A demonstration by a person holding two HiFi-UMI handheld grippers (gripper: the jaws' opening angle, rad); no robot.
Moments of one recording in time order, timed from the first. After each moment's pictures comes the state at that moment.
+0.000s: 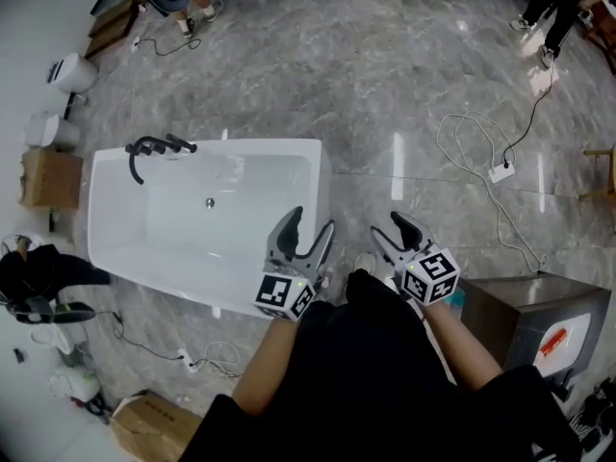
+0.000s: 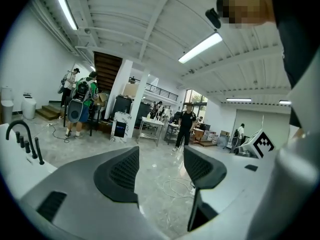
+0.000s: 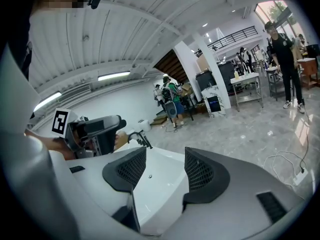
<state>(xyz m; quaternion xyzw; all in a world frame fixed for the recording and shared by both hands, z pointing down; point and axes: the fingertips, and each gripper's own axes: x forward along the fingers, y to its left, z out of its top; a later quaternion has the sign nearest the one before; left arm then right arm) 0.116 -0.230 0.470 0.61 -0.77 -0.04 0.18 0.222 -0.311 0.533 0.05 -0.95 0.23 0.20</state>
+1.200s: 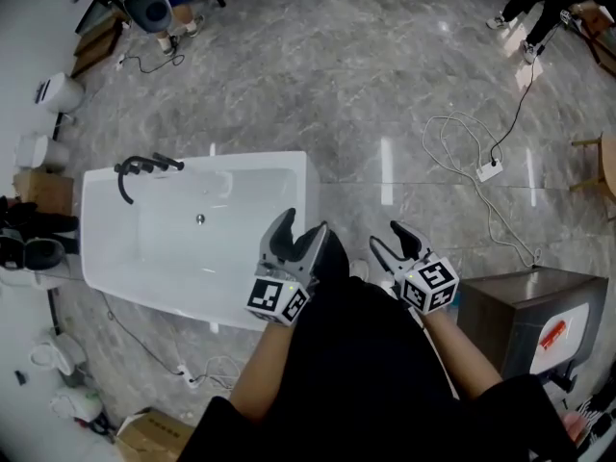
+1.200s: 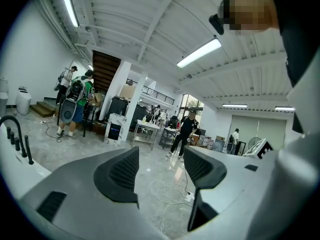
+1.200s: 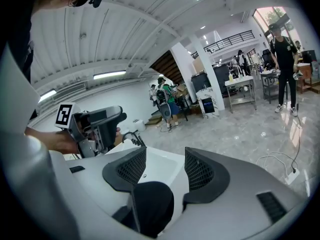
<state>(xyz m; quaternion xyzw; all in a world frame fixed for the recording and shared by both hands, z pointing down) 0.119 -0.258 0.454 0.63 -0.75 -0.06 0.17 0.249 -0.330 0.532 0.08 -0.95 0.22 0.20</state>
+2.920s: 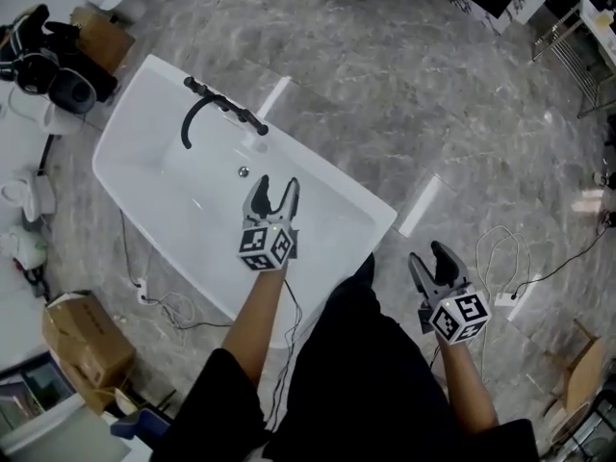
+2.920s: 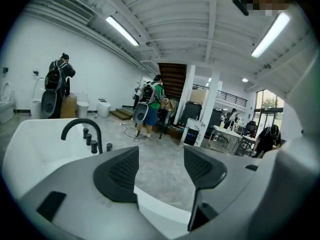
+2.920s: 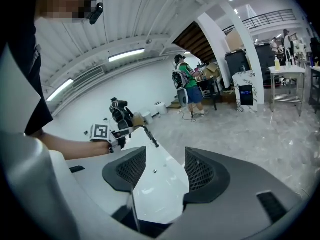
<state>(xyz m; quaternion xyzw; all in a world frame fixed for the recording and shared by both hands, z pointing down) -0.314 -0.133 0.604 0.27 -0.94 -0.08 0.22 -0.088 -0.382 0.560 -0.10 -0.94 0.19 0.28</state>
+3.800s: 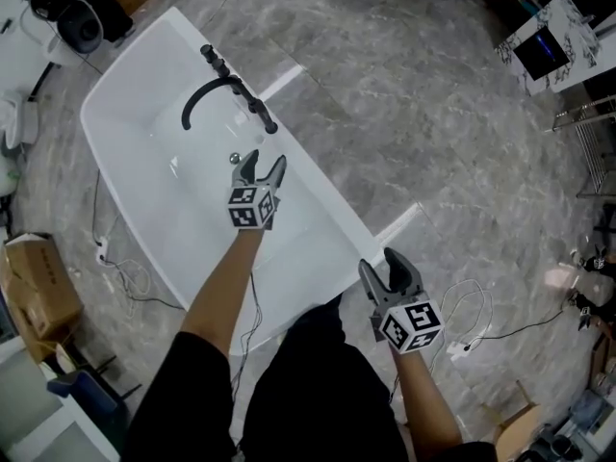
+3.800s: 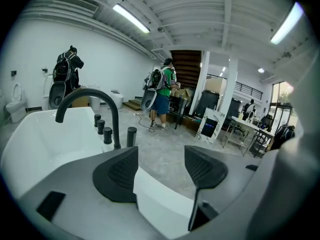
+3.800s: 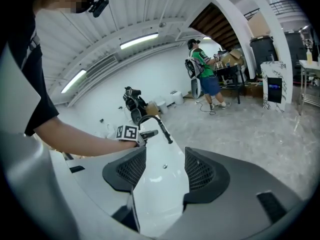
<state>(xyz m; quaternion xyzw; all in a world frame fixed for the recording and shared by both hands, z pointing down) -0.443 -0.074 0.749 0.19 -0.94 -0.06 0.28 -0.222 -0.299 0.620 -0.21 -0.91 0.16 0.32</state>
